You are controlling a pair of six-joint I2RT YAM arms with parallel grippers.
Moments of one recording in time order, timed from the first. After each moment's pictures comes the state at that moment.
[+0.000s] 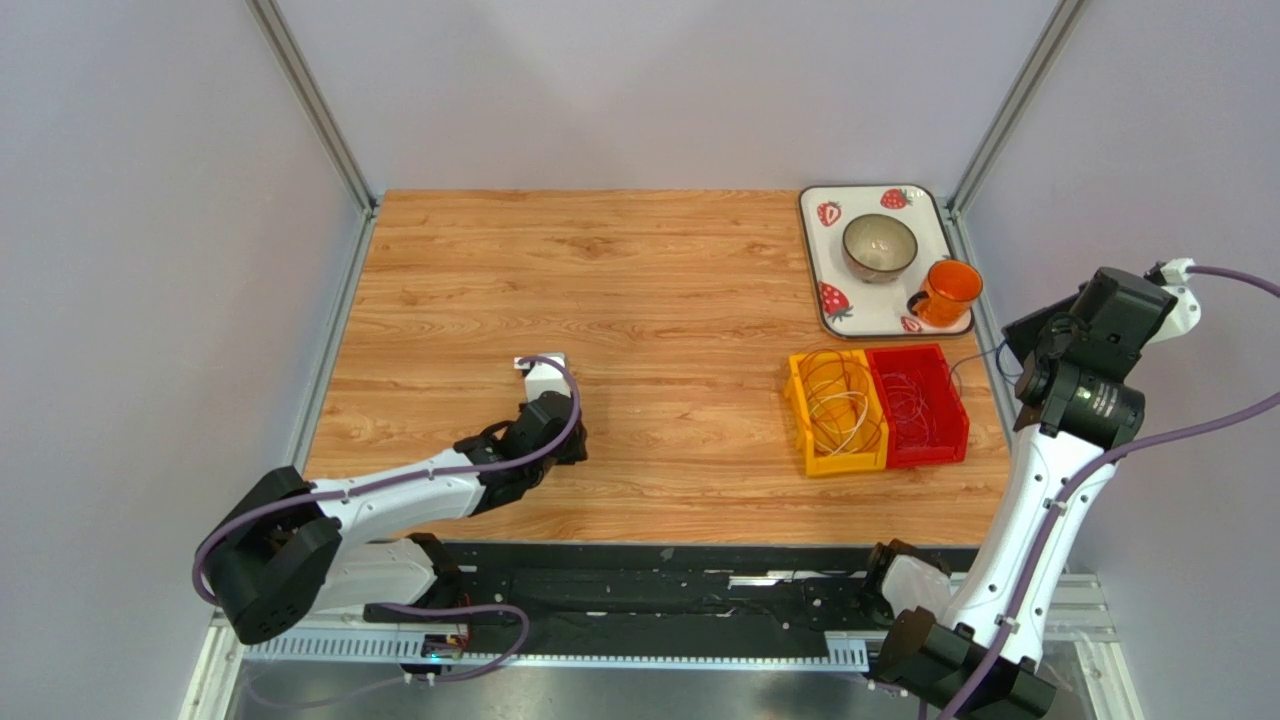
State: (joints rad) left arm -0.83 1.18 0.45 0.00 -0.42 -0.66; right arm -0.50 0.97 1.31 -0.85 0.05 0.59
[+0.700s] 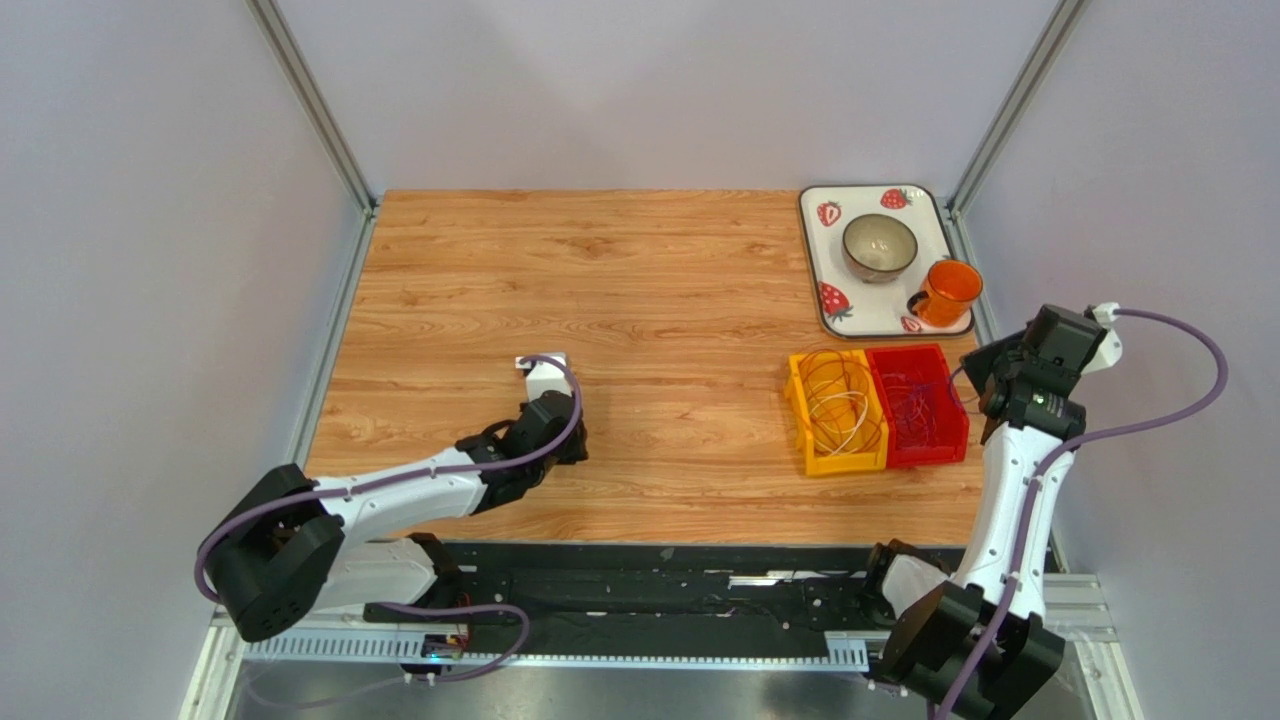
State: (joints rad) left arm -0.83 1.19 0.45 0.00 -0.42 -0.66; right arm -0.49 0.97 0.92 -0.58 0.00 0.66
